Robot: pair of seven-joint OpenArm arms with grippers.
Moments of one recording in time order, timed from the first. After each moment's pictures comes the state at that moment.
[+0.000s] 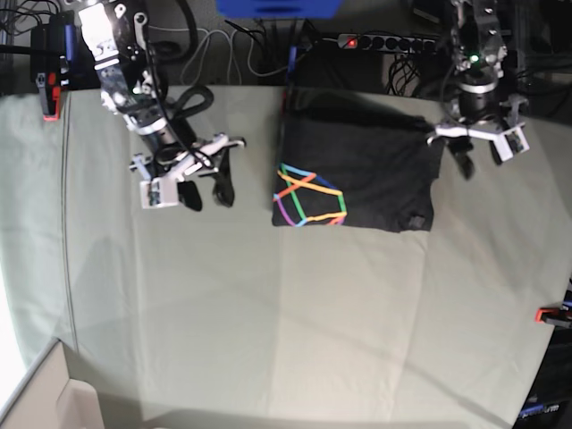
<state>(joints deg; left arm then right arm) 26.6 -3.1 -14.3 91.0 -17.1 3.7 -0.9 -18.7 11.4 -11.2 92.7 22.1 32.8 -10.0</state>
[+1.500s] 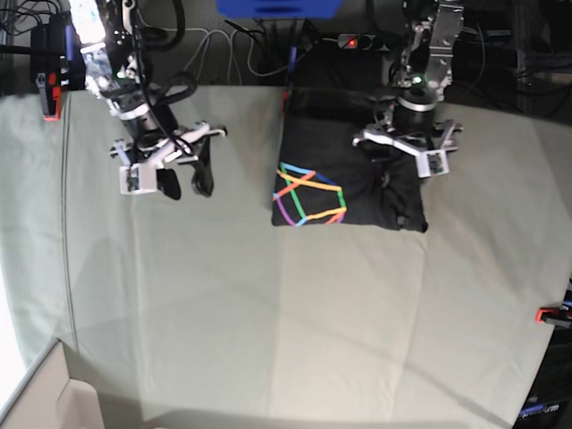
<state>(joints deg) 17.1 -6.3 5.4 72.1 -17.7 3.1 -5.4 -23.6 12.3 -6.9 96.4 21.6 32.8 -10.0</state>
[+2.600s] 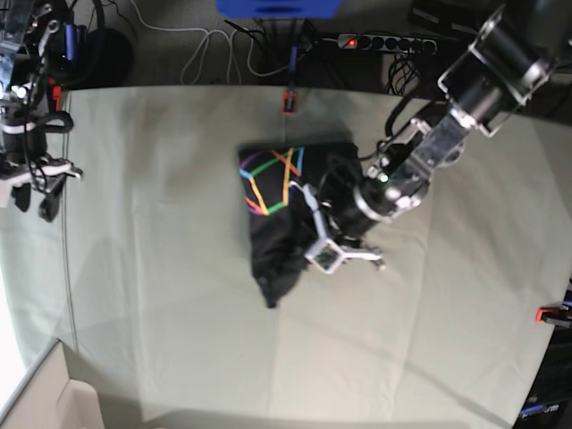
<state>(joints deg) -16.8 -18.4 47.6 63.5 -16.7 -8.1 -0.9 -23.5 11.6 27.9 100.5 22.3 33.0 -18.2</state>
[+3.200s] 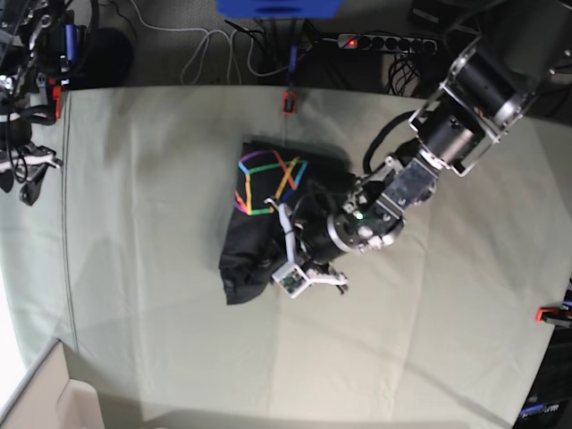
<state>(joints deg) -25.0 -11.4 48.2 52.3 -15.8 -17.6 -0.5 -23.6 8.7 34.8 100.5 21.9 33.0 -22.0</state>
